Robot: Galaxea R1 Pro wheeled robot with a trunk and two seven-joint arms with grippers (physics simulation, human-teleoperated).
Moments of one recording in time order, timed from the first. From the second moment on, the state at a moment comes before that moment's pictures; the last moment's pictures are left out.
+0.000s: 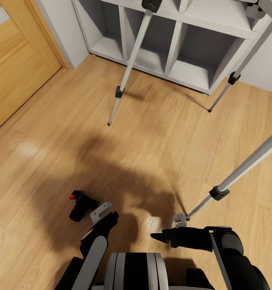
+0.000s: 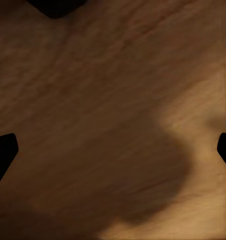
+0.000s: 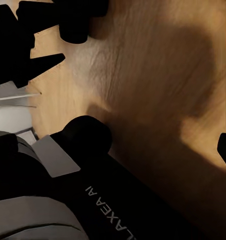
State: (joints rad) left arm -0.26 -0.16 -0.31 -1.52 0.78 0.37 0.87; right arm -0.25 -0.02 -0.08 -1.56 0.11 1.04 1.10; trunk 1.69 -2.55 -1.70
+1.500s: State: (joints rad) left arm -0.26 -0.17 -0.41 -1.52 0.58 0.26 0.89; right arm -0.25 -0.02 -0.09 -1.56 0.12 1.04 1.10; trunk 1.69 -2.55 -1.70
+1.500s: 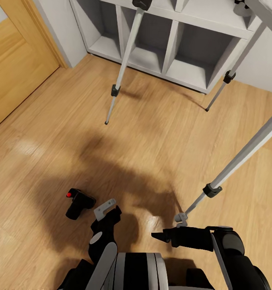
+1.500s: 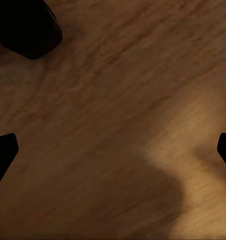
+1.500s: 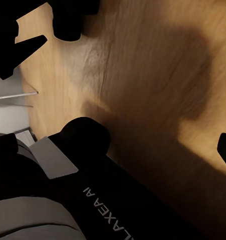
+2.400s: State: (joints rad) left arm -0.26 -0.17 -0.41 -1.52 0.58 0.25 0.89; right arm -0.25 -0.02 -0.09 -1.56 0.07 1.04 1.22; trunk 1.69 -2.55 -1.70
